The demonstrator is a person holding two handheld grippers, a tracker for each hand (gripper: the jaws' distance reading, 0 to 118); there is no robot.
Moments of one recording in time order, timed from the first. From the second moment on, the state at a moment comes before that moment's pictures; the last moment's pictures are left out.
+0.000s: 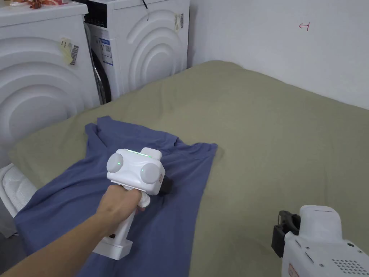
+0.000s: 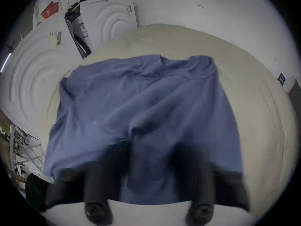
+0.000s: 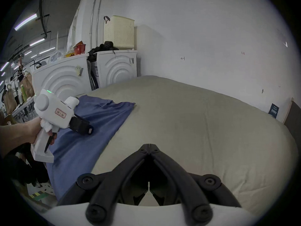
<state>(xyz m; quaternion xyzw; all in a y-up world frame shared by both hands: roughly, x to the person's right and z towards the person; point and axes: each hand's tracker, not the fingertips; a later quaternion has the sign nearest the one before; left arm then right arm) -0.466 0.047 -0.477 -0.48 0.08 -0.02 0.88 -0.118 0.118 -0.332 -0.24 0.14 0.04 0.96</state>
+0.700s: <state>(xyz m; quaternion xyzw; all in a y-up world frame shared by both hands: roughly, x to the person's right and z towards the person) -0.233 0.285 -0.348 -0.32 -0.12 -0.05 0.94 0.084 0.208 -0.169 -0.18 -0.05 0.01 0.98</state>
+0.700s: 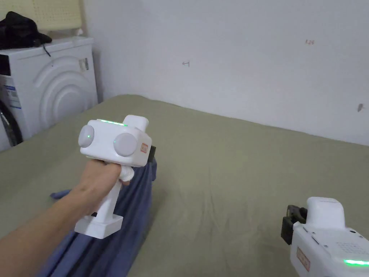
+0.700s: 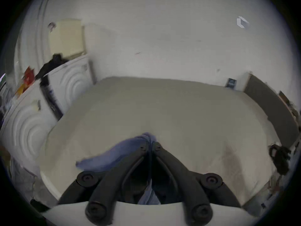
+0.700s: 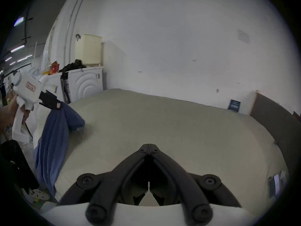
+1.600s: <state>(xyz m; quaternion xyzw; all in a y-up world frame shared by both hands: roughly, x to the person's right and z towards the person) 0.186 0.082 -0.359 -0.44 -0.37 -0.12 0.81 0.304 0.161 -0.108 -0.22 -0.26 -0.05 0.94</state>
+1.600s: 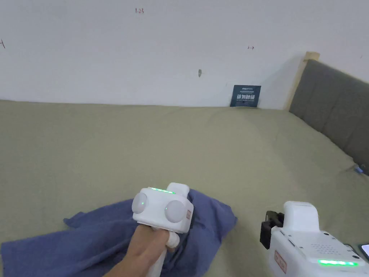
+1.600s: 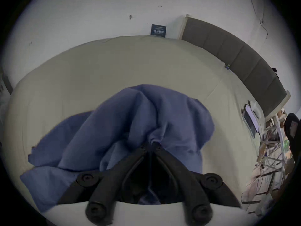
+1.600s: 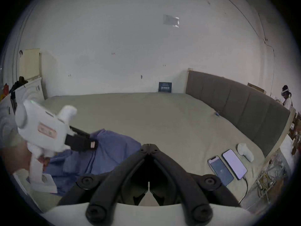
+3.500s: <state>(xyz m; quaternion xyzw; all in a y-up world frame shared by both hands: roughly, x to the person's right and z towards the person) -0.131 0.065 -0.426 -0.48 -0.13 -0.10 0.86 0.229 0.108 -0.175 -0.28 -0.17 0.01 0.95</state>
